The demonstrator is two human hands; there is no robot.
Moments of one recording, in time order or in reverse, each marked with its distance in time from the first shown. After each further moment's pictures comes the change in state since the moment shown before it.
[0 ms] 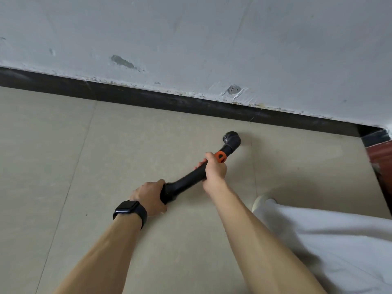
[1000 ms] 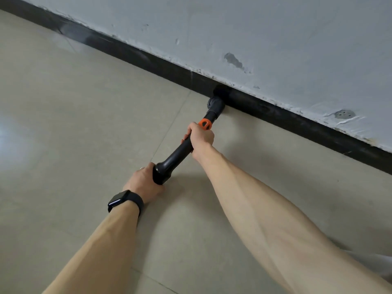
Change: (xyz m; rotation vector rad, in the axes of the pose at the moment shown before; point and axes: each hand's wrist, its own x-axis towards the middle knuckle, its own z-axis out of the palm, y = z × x) left_hand -0.070 -0.157 -0.017 -0.405 0.336 -0.476; right_hand -0.084 0.097 0.208 -0.524 -0.508 0.076
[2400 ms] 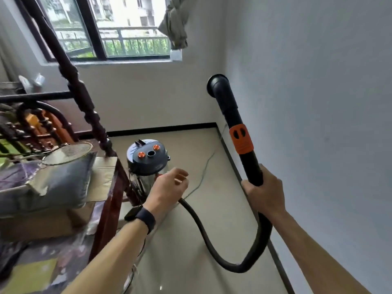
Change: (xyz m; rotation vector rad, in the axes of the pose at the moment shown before) left_hand -0.617 -0.050 -0.830 -0.656 0.985 -0.277; right_hand -0.848 -0.439 0.385 -1.032 -0.794 -1.255
